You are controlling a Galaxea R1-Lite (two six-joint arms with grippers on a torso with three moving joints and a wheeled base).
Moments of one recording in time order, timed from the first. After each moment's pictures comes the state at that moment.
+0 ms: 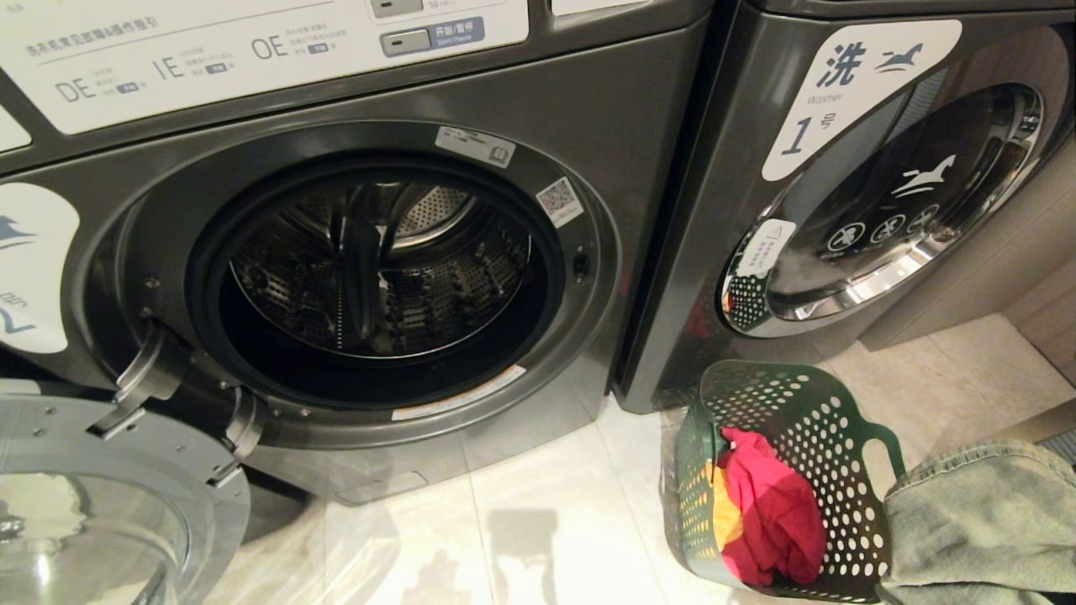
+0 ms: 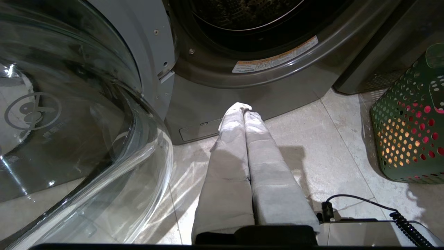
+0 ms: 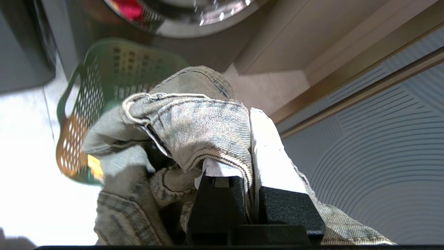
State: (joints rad) left arm 0.00 0.00 0.00 0.00 -0.01 0.00; right arm -0.02 0.18 -0.29 0.09 -0.28 -0.33
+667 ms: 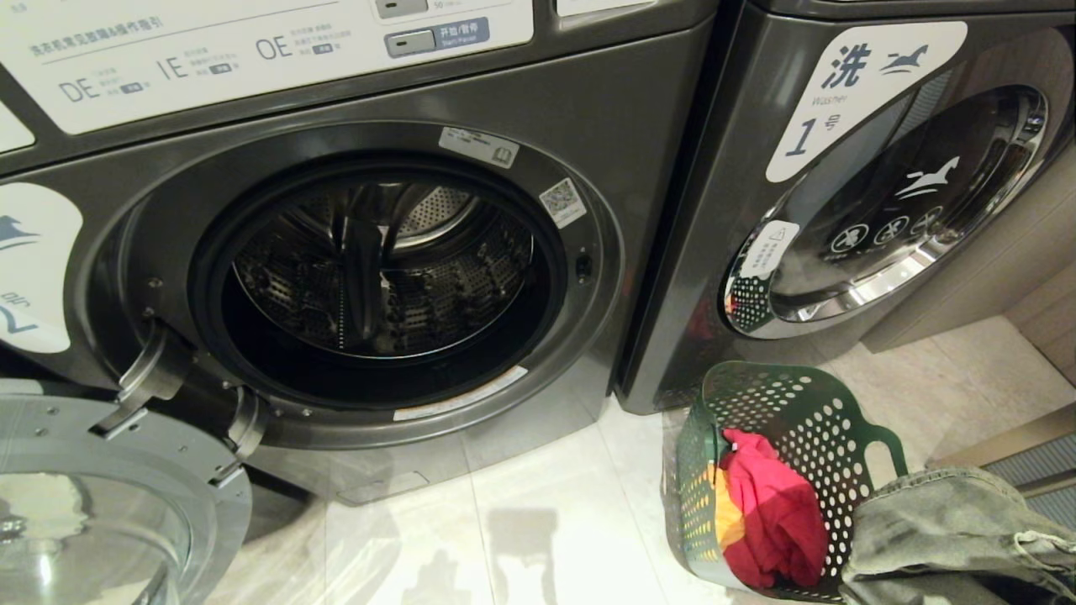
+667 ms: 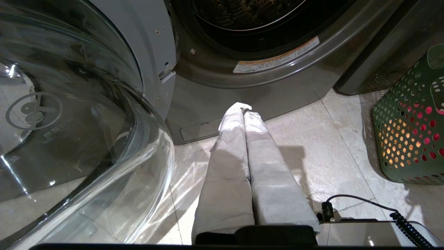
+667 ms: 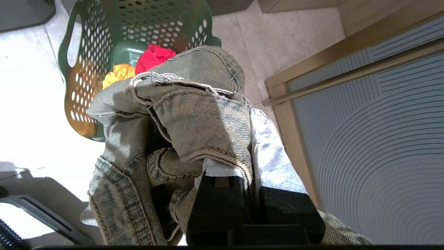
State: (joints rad) left arm 0.00 0.00 0.00 0.00 -0.01 0.00; right arm -0.02 0.50 -0.29 0.05 -0.29 -0.25
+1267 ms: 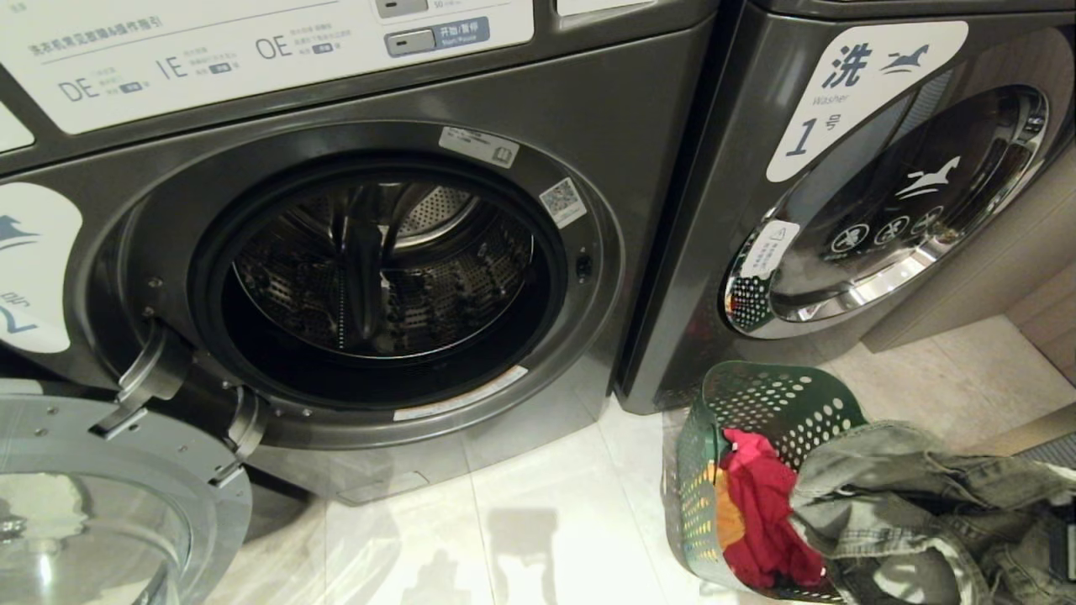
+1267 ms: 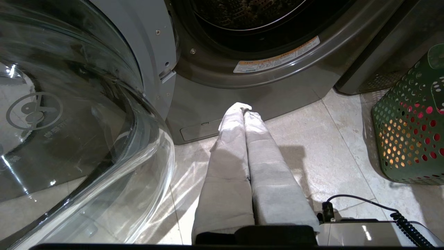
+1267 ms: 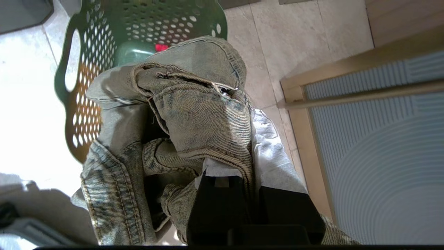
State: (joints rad) left arm 0.00 0.00 0.00 0.00 -0.01 0.00; right arm -0.02 1.04 -0.29 -0.40 -0.29 -0.21
